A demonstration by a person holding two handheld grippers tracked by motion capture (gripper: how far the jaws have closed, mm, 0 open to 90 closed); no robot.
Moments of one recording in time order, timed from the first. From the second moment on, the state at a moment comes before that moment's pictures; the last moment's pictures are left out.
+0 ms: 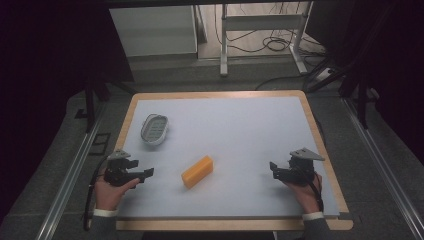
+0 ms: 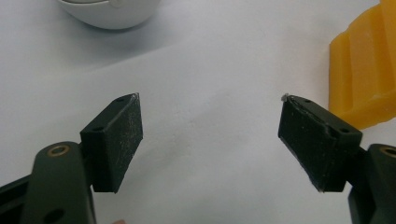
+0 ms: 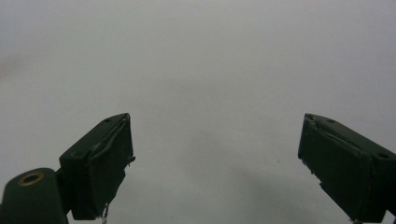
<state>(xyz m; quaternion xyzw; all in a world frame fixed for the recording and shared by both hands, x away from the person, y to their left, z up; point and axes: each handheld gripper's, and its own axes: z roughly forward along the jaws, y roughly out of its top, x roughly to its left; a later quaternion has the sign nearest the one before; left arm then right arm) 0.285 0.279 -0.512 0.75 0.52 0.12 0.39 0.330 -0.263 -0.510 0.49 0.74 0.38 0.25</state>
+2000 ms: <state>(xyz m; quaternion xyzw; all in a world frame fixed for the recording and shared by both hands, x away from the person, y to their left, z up) 0.279 0.241 -0.477 0.80 0.46 0.11 0.37 0.328 -0.275 -0.513 0.50 0.74 0.38 0.24</state>
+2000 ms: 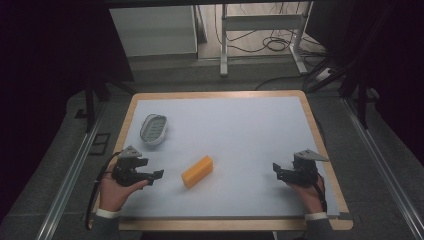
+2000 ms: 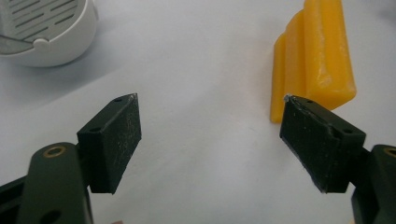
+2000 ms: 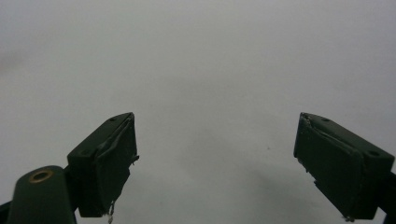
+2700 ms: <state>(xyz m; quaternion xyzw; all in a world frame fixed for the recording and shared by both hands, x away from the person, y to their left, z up) 0.284 0.214 -0.466 0.81 0.44 0.12 0.35 0.327 -0.278 -0.512 0.50 0.74 0.38 0.24</state>
